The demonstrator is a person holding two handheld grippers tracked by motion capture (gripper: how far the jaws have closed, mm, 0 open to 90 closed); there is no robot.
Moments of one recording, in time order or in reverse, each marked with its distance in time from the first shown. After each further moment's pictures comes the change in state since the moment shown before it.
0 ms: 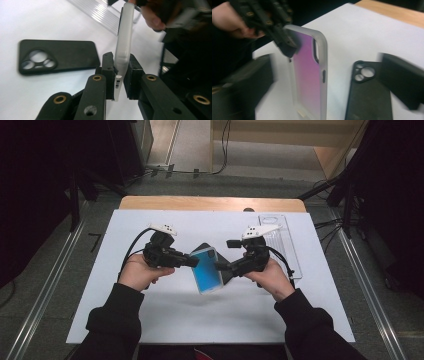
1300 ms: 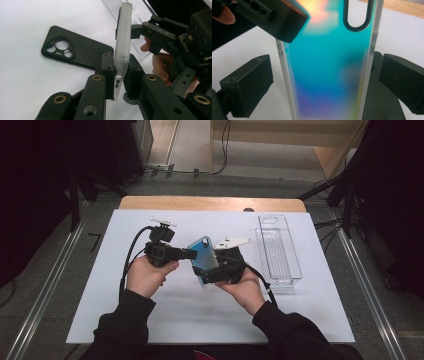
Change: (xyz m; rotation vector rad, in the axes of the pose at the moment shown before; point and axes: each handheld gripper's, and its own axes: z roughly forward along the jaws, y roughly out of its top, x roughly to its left) left arm -0.016 0.010 0.001 -0.034 0.191 -0.280; right arm 0.039 -0.010 0.058 0.061 -0.275 0.032
